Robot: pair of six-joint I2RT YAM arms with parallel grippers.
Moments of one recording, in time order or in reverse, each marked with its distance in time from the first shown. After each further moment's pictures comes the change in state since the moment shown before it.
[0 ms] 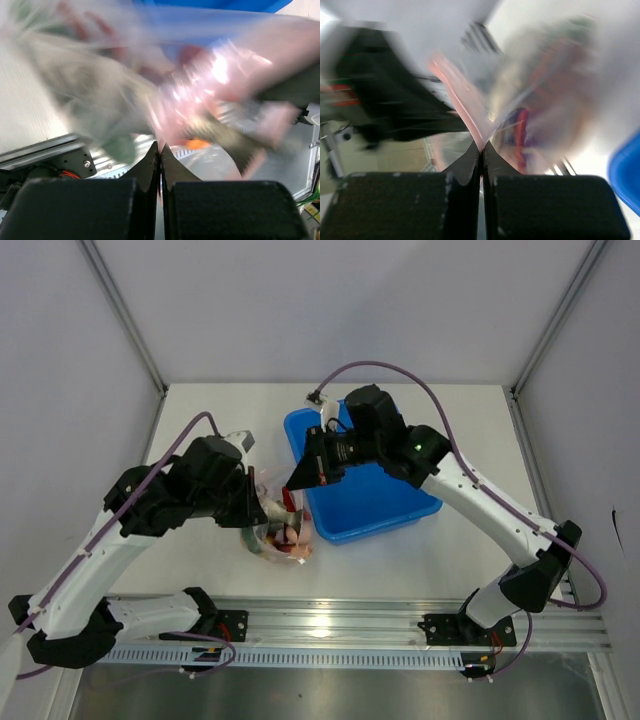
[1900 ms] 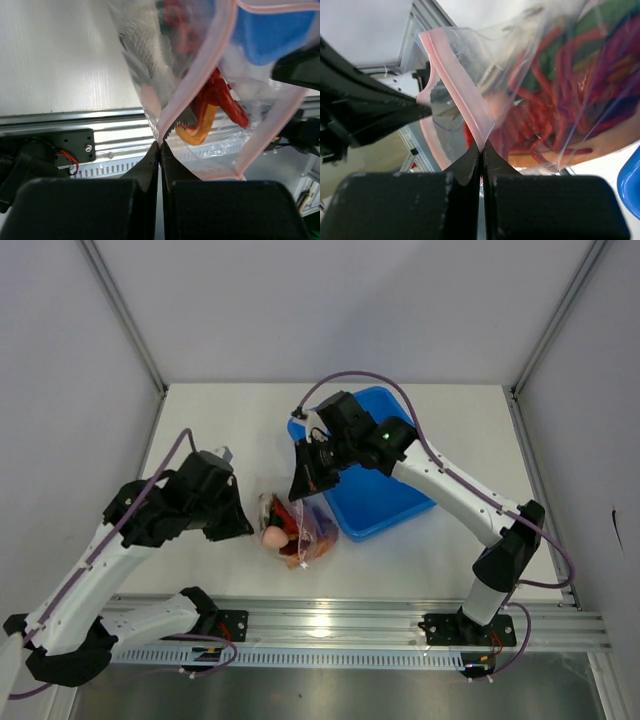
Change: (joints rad) left arm 0.084 -0.124 -0.242 -0.006 -0.026 -0.143; right arm 0.033 0.151 0.124 -0.228 0.089 -0.073
